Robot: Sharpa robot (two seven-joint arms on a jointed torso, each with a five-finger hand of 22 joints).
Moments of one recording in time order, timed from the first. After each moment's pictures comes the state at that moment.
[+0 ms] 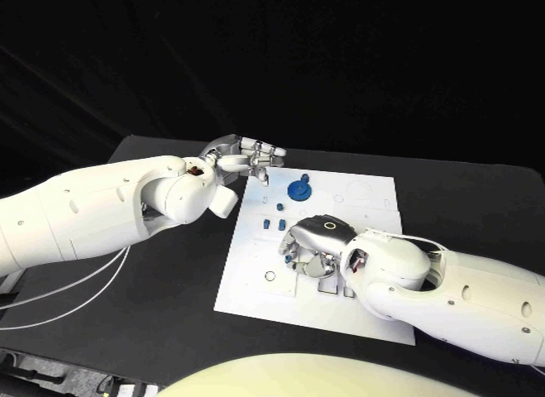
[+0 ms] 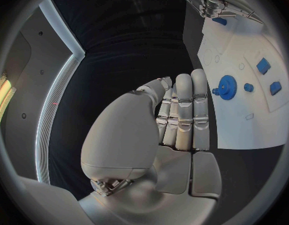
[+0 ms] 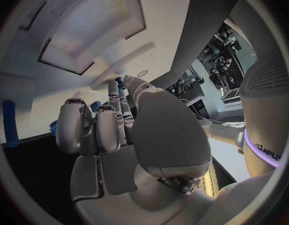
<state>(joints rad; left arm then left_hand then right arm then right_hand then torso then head) 1.18 -0.88 0.01 1.55 -0.13 -0.24 0.14 1.47 -0.14 0.39 0.07 0.26 0.99 0.18 0.15 0.14 1.02 0.10 0.40 0.17 1.24 0.02 0.88 0.50 0.17 1.10 0.10 0.89 0.55 1.07 -0.64 -0.13 1.69 -1.73 -0.21 -0.24 1.42 -0.17 0.36 0.16 0.27 1.05 0.15 0.07 0.10 1.13 0.09 0.11 0.10 1.47 0.00 1.35 1.22 0.08 1.42 0.10 1.27 1.31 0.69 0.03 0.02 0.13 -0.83</state>
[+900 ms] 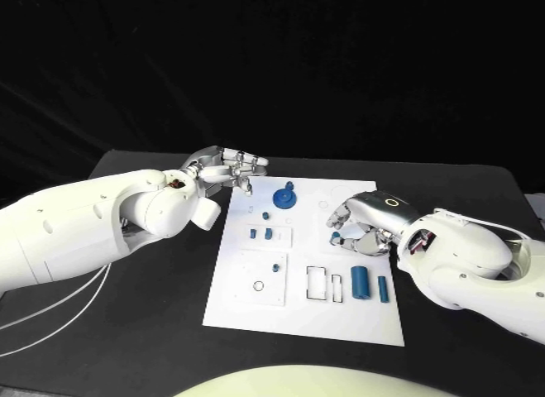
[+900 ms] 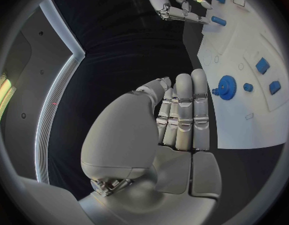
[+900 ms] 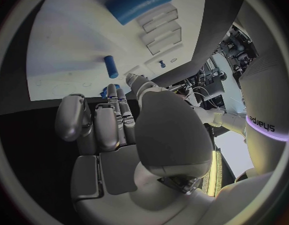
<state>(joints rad) 1.18 -0.89 0.01 1.55 -0.13 -0.23 0.14 1.46 -0.14 0.39 0.08 0.26 0.99 0.19 0.15 0.13 1.01 0.11 0.40 0.16 1.24 0.02 0.87 0.50 0.17 1.10 0.10 0.88 0.55 1.16 -0.94 -0.10 1.83 -1.71 -0.29 -0.29 1.39 -0.19 0.32 0.14 0.26 1.05 0.13 0.08 0.10 1.08 0.09 0.12 0.09 1.47 0.00 1.31 1.14 0.08 1.38 0.11 1.17 1.31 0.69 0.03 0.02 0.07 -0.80</state>
